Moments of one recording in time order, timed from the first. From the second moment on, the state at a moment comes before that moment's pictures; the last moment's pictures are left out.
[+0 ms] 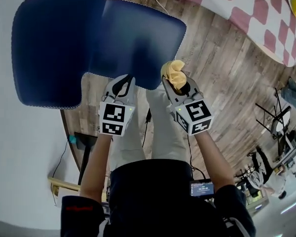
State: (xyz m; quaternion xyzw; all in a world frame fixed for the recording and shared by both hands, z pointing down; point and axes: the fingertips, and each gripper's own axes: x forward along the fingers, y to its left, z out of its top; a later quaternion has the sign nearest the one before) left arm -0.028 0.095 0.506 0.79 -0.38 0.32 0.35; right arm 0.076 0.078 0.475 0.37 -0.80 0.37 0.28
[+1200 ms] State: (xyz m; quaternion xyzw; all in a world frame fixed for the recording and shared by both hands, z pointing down) left arm -0.070 0.052 0.699 0.75 -0.39 0.42 0.33; right arm 0.079 0.069 0.646 0.40 -0.74 0.42 0.34
